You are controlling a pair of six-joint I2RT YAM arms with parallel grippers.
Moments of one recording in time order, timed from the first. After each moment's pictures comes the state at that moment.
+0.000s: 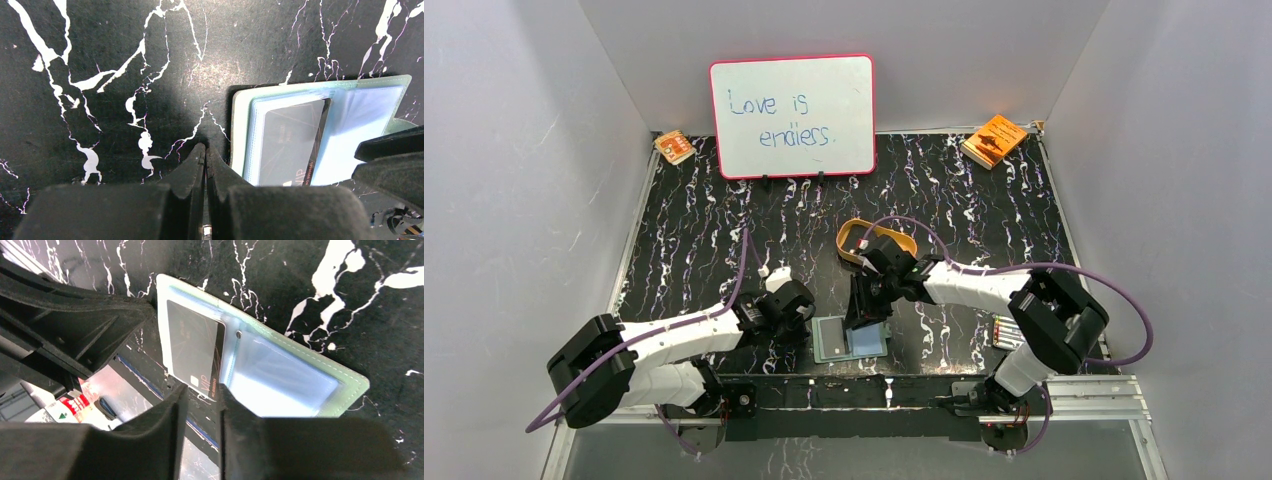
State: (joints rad) left arm -0.96 1.18 0.51 -0.44 -0.22 -1.07; right arm 0.89 1.55 0.81 -0.26 -0.44 0.80
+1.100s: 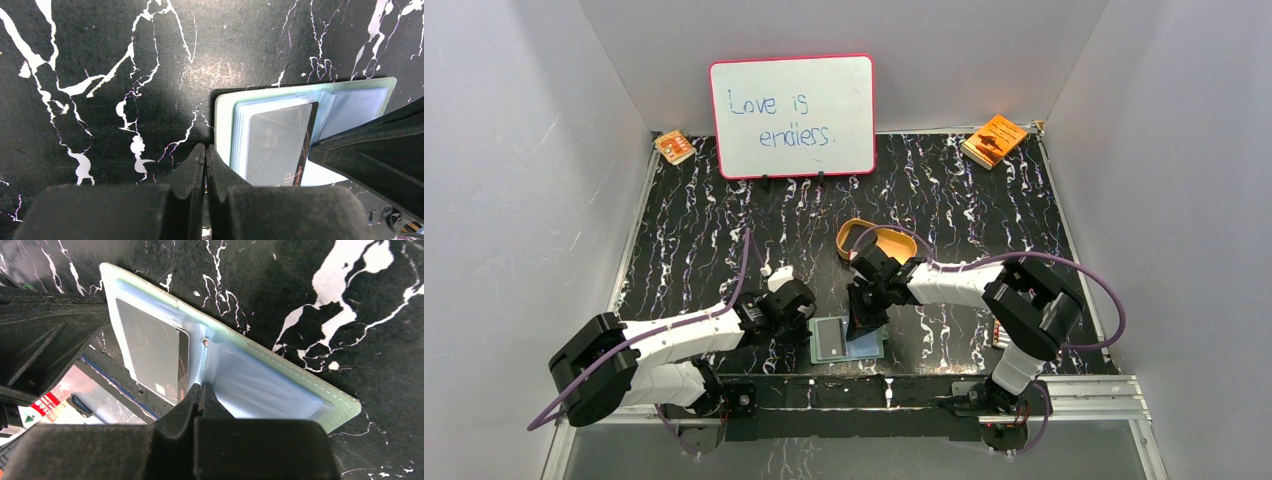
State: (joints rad) left arm -0.96 1.20 0.51 -0.41 -0.20 -1.06; right arm 0.94 1.66 0.85 -0.30 -0.40 0.75
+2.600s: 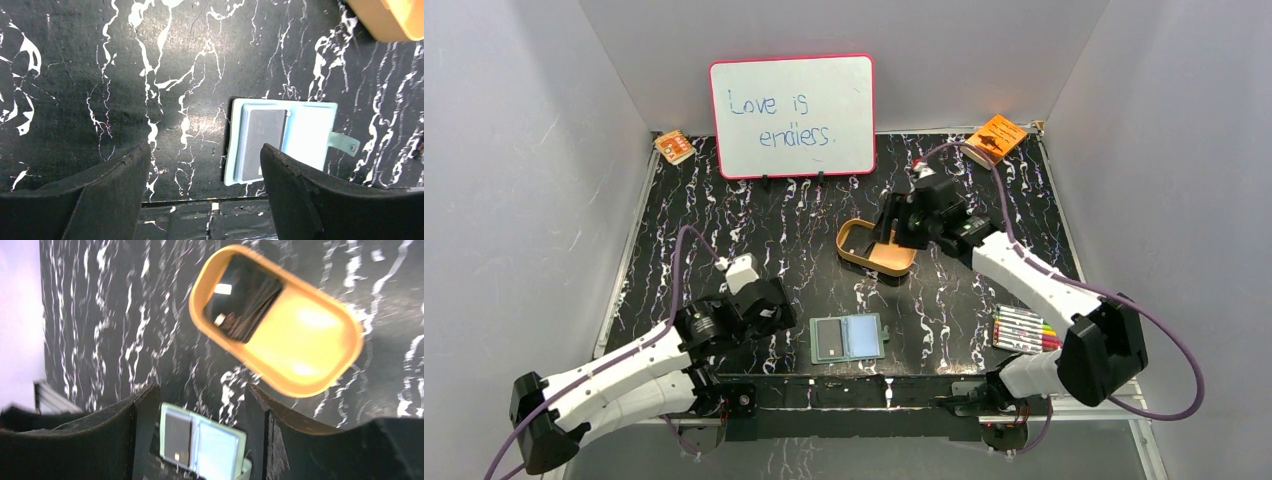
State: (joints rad) left arm -0.96 0.81 0.60 -0.79 -0.42 -1.10; right arm 0.66 1.33 1.06 -0.44 -0.11 0.62
